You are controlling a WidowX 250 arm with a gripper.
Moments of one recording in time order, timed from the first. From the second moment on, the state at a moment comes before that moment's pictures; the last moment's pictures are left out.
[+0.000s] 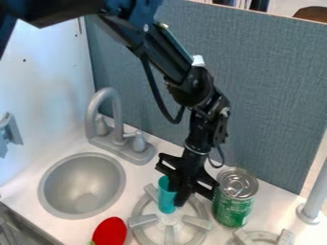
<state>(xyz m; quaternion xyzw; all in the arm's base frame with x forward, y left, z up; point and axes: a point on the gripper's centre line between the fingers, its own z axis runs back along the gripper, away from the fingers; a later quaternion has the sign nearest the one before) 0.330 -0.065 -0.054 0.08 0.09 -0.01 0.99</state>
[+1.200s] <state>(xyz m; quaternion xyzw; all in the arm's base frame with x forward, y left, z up) 0.329 -0.071 -0.080 0.06 0.10 0.01 0.99</state>
